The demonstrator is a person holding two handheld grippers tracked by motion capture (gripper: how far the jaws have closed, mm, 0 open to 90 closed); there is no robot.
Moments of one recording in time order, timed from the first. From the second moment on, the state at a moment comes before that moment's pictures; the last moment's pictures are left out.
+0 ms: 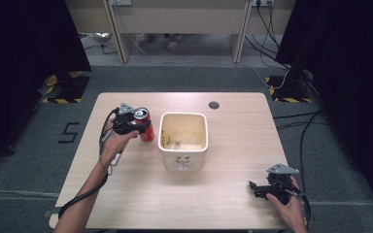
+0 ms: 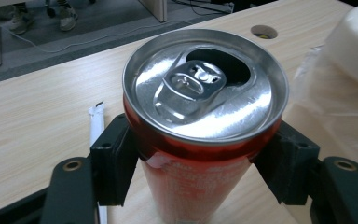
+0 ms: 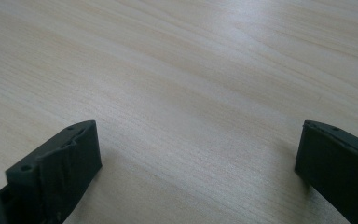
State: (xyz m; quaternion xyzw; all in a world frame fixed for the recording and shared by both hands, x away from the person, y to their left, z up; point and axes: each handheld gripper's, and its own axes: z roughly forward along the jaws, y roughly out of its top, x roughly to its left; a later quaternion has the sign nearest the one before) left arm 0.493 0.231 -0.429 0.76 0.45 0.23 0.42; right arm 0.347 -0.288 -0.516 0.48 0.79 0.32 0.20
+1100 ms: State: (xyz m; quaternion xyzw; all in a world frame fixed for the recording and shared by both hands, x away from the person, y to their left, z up) left arm 0.449 0.234 -0.353 0.78 0.39 0.21 0.44; right arm 0.347 -0.287 -0.516 0.48 0.79 0.32 0.20
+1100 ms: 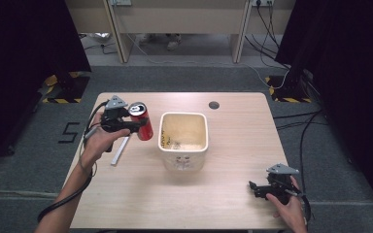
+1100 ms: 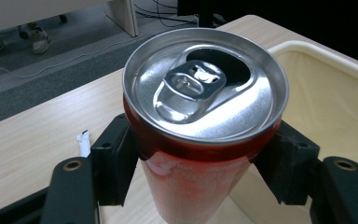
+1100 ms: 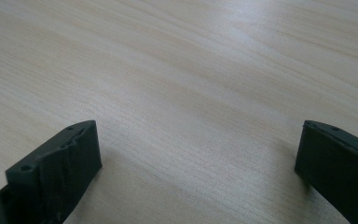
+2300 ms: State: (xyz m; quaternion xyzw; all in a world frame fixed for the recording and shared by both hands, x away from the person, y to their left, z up) left arm 0.426 0.215 -0.286 0.78 0.33 0.20 0.49; right arm 0.347 -0.287 -0.516 0.48 0.79 0.32 0.20
